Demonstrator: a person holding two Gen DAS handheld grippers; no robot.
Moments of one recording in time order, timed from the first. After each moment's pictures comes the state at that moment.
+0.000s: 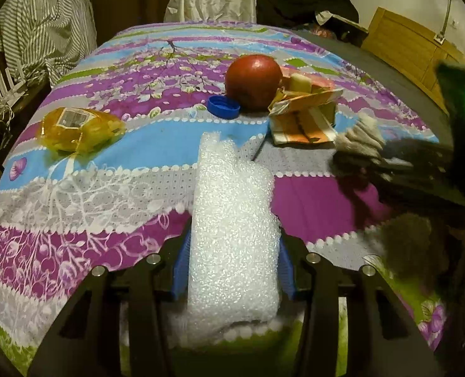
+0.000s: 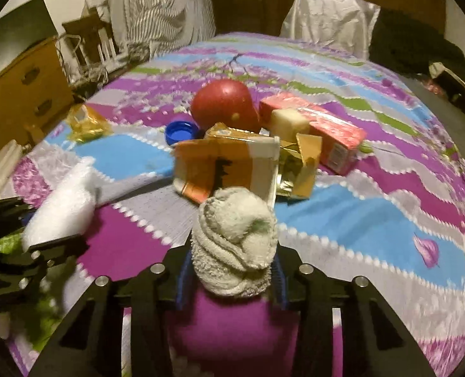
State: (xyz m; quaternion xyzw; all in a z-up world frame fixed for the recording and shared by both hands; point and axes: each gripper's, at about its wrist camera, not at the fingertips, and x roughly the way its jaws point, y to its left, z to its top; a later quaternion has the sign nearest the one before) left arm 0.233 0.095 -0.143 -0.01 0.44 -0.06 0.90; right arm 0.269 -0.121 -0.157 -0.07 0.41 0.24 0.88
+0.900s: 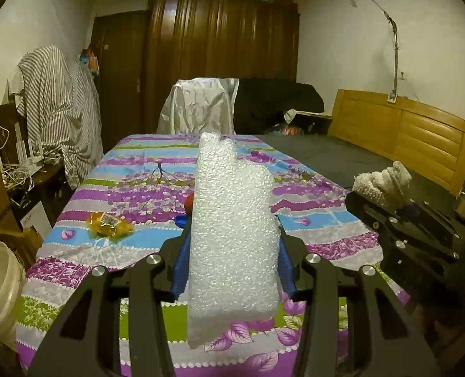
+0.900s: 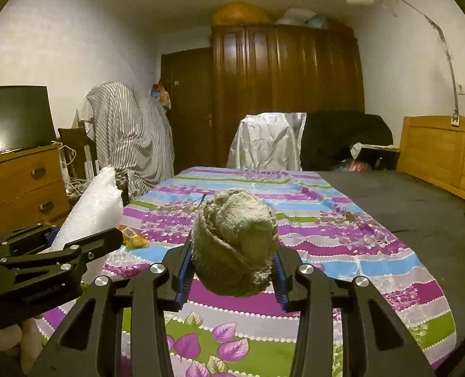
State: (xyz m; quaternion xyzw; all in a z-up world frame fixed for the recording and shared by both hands) left arm 0.079 0.032 0.000 -0.01 0.21 -0.07 0.98; right arm 0.009 -0.213 0.007 0.00 0.14 0.13 0.98
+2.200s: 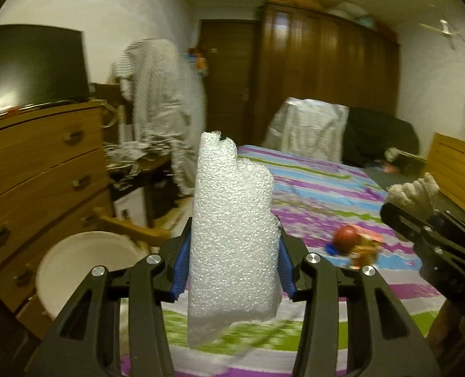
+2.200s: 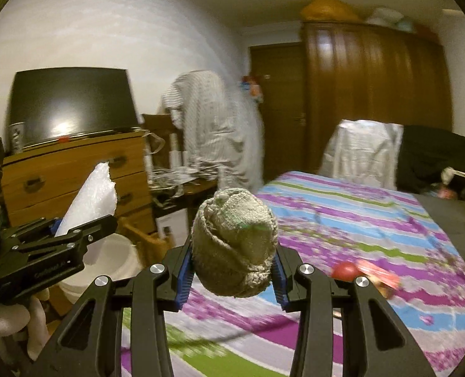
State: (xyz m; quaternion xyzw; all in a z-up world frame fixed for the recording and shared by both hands) left arm 0.036 0.255 0.041 -0.08 0.18 0.16 0.97; right arm 0.062 0.039 0.062 -0.05 0.15 0.35 0.92
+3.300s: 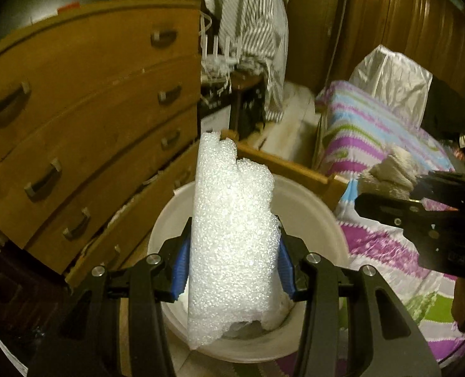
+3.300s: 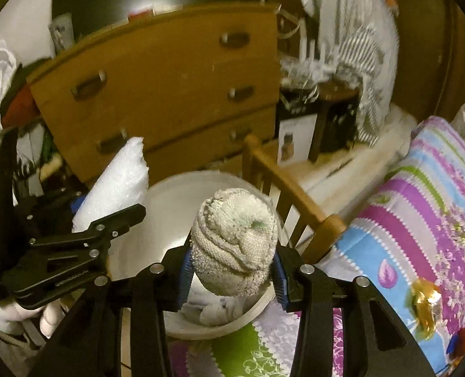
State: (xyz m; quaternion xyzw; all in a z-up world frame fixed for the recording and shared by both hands) left arm 0.024 0.505 -0.027 -0.15 0.37 0.26 0.88; right arm 0.113 0.454 -0.015 -0.21 0.39 0.52 0.73
